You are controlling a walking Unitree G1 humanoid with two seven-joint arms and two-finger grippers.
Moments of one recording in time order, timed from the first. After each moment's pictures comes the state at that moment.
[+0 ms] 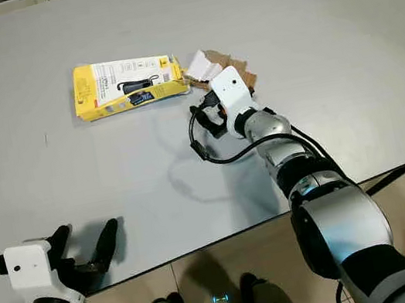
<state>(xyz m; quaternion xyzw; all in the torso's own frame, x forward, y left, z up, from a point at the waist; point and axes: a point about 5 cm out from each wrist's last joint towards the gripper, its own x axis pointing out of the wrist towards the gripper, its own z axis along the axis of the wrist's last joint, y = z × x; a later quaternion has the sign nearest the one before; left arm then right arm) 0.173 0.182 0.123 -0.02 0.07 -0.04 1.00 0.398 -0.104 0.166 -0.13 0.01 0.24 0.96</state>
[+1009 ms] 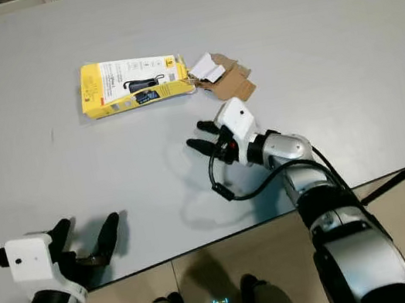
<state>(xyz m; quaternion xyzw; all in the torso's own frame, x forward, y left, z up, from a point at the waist) 0.183 0.180 0.129 -0.02 0.06 -0.05 1.00 0.361 -0.111 0.143 -0.10 -0.01 0.45 0.89</state>
